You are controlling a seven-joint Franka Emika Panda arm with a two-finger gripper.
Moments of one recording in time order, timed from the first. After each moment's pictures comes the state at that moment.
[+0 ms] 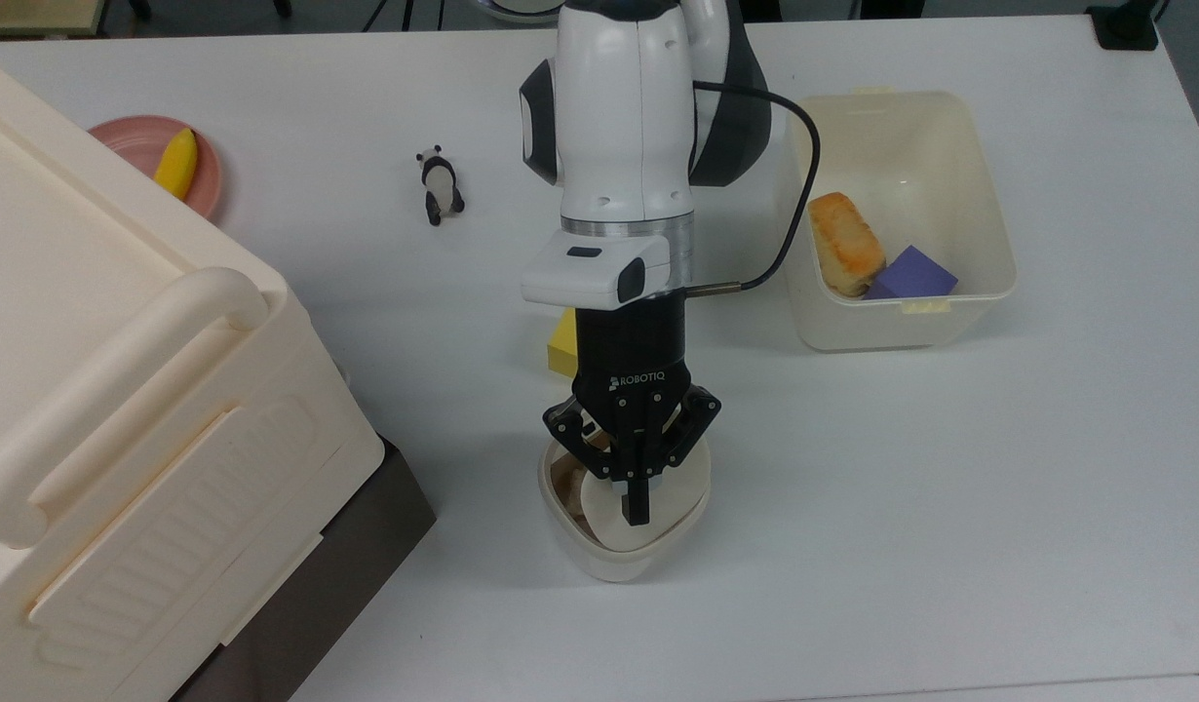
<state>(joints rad) 0.19 0.66 -0.06 -1.31 -0.10 2.80 -0.07</state>
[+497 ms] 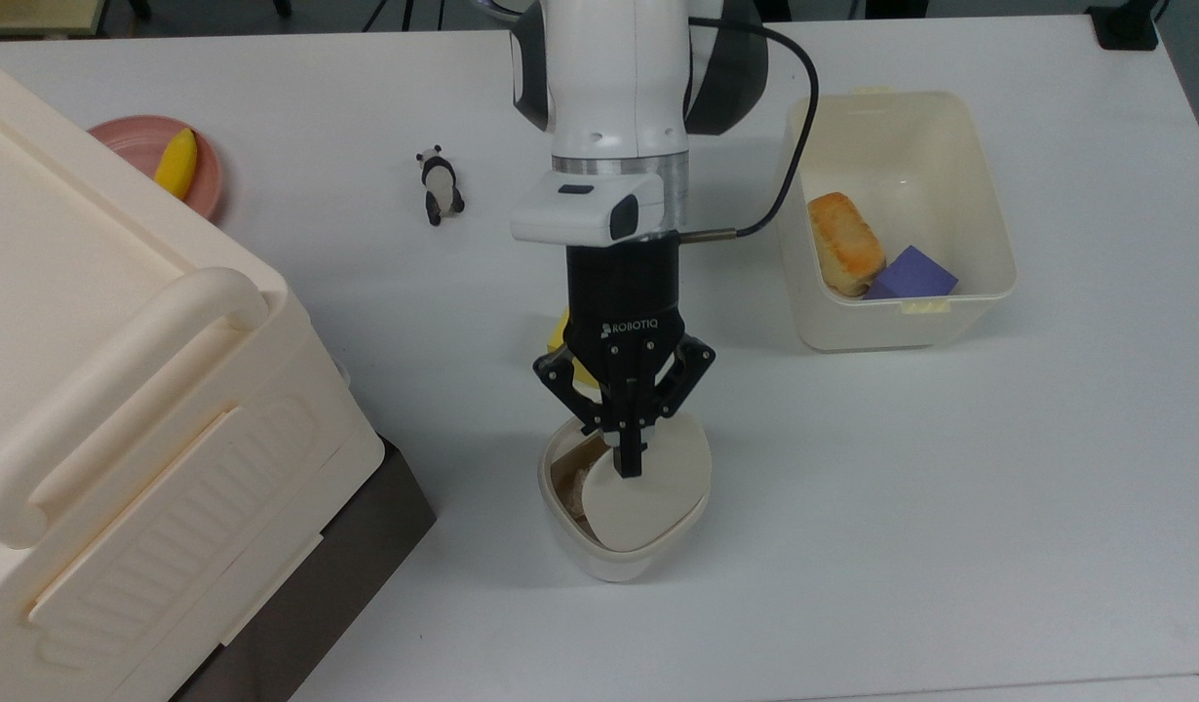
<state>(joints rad) 0.19 0.53 -0.06 -1.46 -0.11 2.80 -0.07</state>
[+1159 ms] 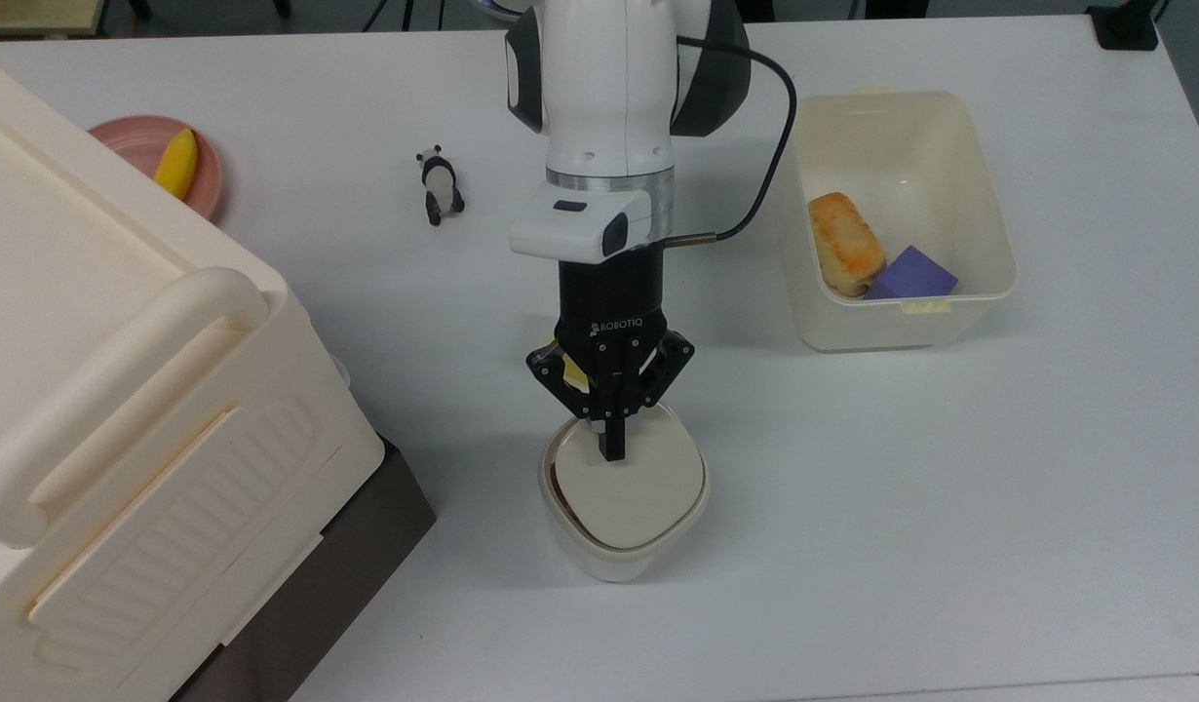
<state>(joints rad) 0.19 0.50 -0.06 -1.58 -0.13 2.80 -0.08</state>
